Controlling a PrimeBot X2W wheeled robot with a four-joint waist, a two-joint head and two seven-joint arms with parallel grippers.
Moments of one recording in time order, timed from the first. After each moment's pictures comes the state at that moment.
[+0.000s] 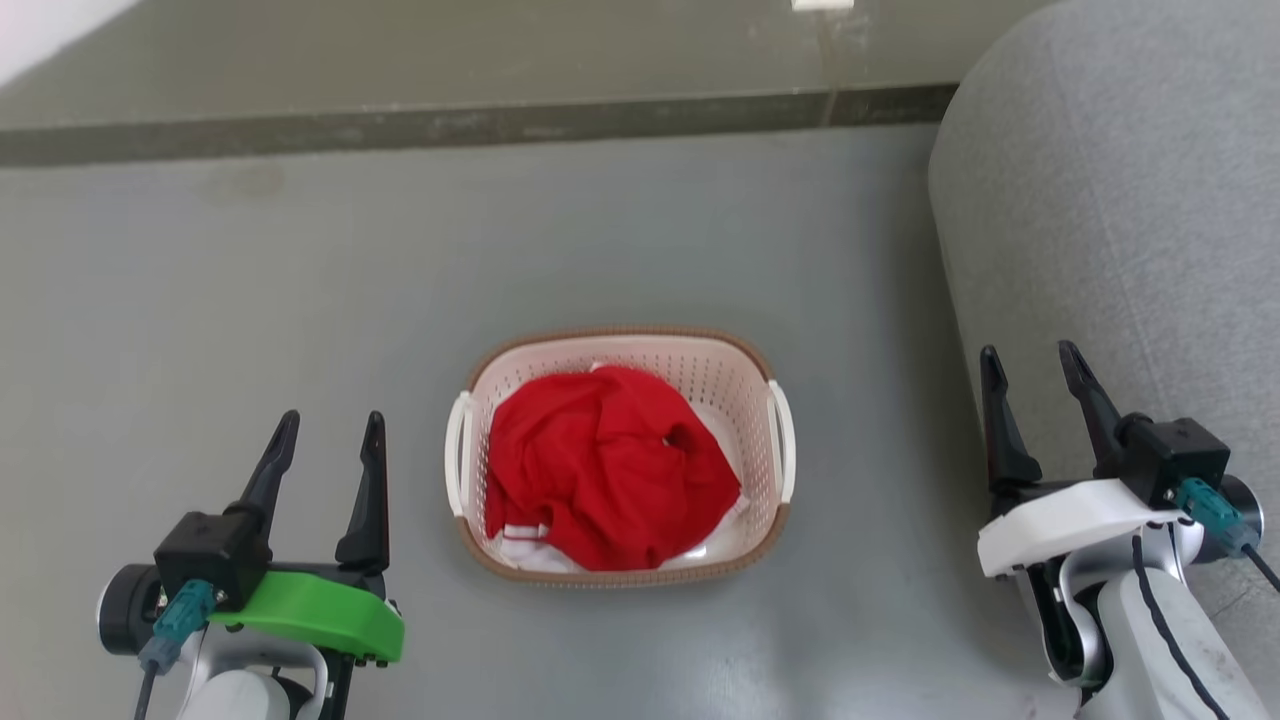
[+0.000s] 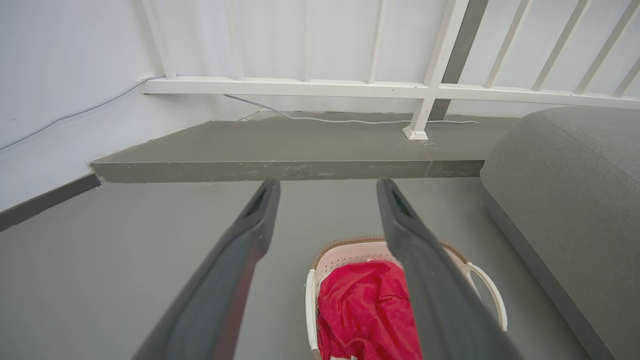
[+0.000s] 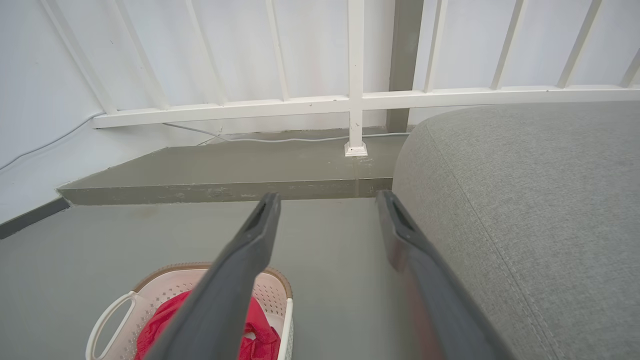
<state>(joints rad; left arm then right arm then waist) -0.06 0.21 -0.30 0.04 -0.41 0.08 -0.23 -0.08 -0.08 0.10 0.18 0.15 -0.02 -0.23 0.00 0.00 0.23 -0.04</state>
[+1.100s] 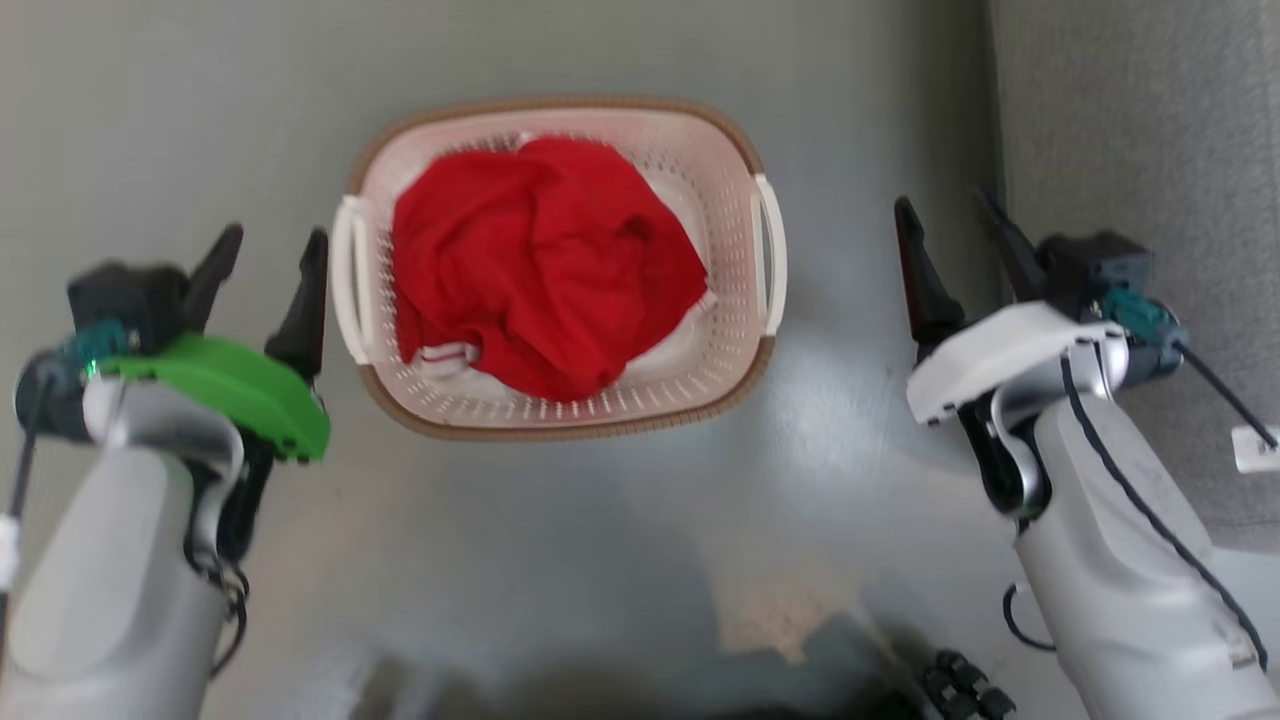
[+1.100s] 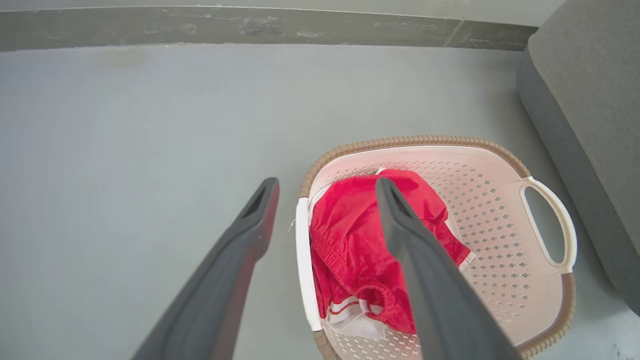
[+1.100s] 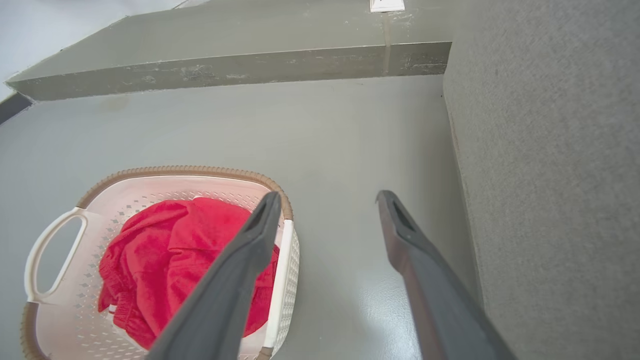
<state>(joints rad) -0.46 0.26 -0.29 0.27 -0.50 -0.06 -0.01 -0.43 -0.06 0.20 0.38 0.20 0.01 -0.15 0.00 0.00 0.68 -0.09</state>
